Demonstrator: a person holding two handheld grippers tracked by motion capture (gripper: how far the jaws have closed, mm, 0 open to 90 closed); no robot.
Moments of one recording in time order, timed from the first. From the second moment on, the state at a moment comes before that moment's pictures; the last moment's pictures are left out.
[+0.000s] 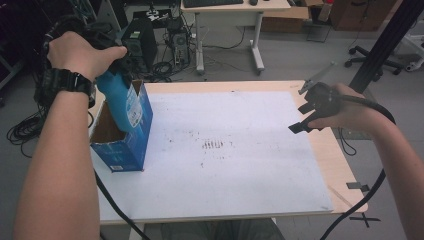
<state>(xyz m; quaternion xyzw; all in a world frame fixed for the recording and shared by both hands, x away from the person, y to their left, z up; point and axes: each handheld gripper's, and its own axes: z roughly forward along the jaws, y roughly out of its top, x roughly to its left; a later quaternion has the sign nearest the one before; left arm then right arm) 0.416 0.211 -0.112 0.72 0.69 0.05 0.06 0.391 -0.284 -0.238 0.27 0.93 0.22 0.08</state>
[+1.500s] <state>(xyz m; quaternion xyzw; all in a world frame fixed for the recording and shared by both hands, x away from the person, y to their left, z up) 0.422 0.255 -0.124 0.69 0.72 0.06 0.04 0.393 -0.289 -0.246 0.28 0.93 0.22 0.08</state>
